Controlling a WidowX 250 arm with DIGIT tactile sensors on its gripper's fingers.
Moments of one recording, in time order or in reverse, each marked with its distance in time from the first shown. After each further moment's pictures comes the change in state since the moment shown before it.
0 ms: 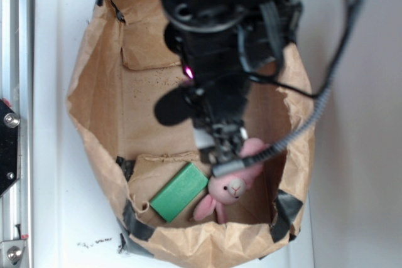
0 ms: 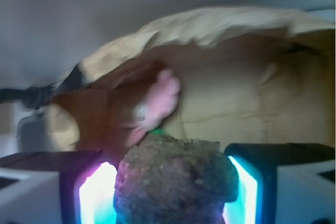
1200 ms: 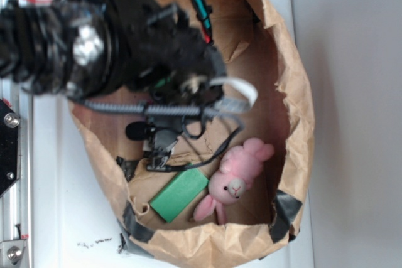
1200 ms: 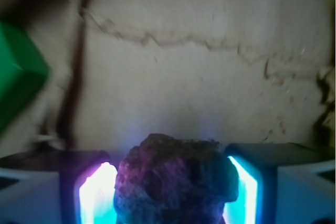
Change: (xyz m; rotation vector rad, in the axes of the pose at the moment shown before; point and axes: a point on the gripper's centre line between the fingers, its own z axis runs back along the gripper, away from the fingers) arm -0.048 0.046 -0.136 0.070 0.188 -0.267
